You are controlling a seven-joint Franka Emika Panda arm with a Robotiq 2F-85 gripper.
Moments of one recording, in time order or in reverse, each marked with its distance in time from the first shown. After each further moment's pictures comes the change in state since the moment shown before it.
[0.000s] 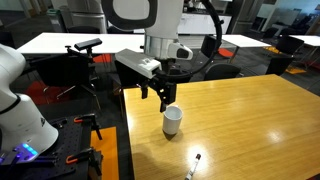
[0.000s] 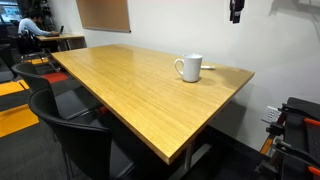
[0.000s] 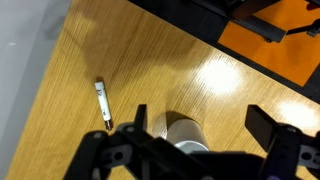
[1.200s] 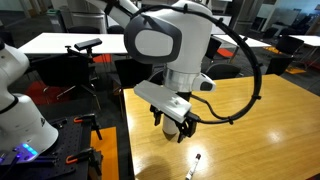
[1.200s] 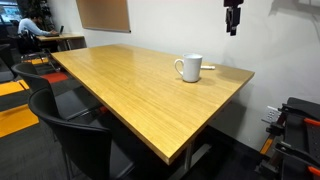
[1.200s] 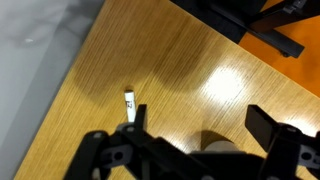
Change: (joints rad) arm -0.121 0.225 -0.021 0.126 0.015 0.103 -0.209
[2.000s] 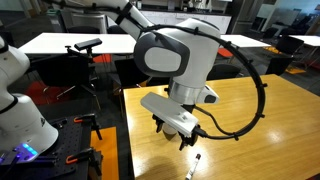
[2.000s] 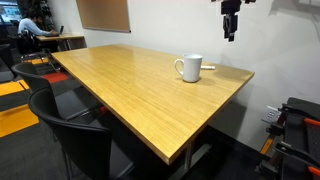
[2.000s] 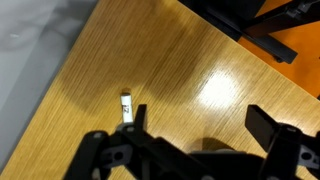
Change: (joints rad) arm -0.022 0.088 0.004 0.048 0.036 0.001 -0.065
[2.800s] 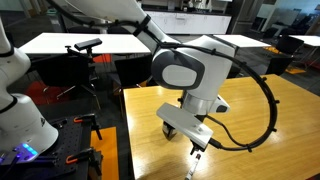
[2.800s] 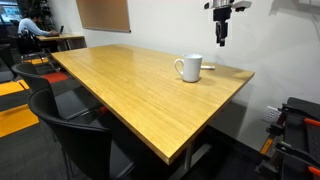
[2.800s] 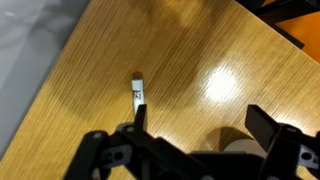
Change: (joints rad) arm -0.033 0.150 0.028 0.130 0.065 0.025 -0.043
